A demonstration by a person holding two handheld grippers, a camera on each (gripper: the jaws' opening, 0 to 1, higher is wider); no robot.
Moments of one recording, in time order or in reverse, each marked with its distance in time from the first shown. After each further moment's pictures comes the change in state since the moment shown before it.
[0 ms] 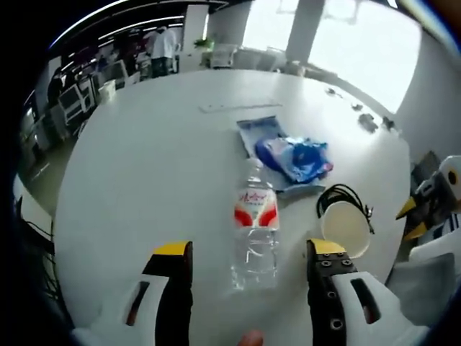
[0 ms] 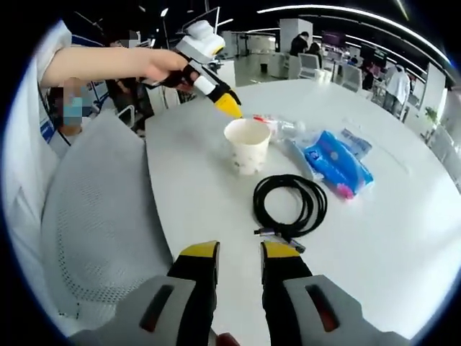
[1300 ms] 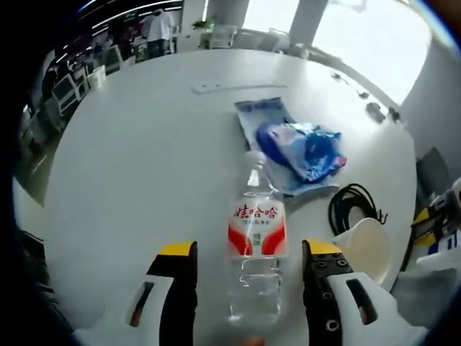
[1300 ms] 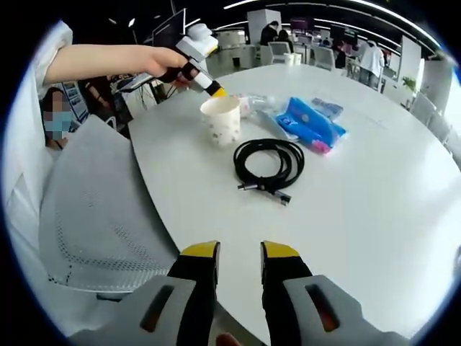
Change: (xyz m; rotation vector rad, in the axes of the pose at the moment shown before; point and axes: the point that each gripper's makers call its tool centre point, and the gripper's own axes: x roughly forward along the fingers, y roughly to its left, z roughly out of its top) left arm 0.046 -0.003 0.002 -0.021 0.117 -0.007; right arm -0.020 -0.009 -0.046 0.153 0.023 -0.072
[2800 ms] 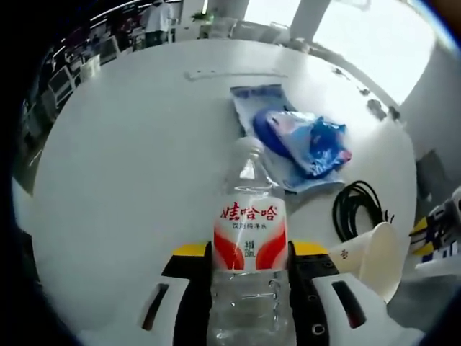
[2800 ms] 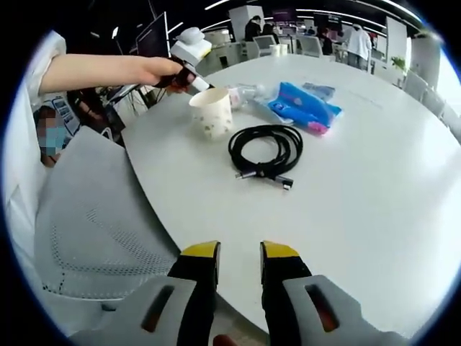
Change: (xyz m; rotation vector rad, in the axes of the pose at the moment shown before) left arm 0.023 -0.005 -0.008 -0.032 0.037 -0.028; right arm 0.011 0.002 -0.014 0.112 0.009 0.000
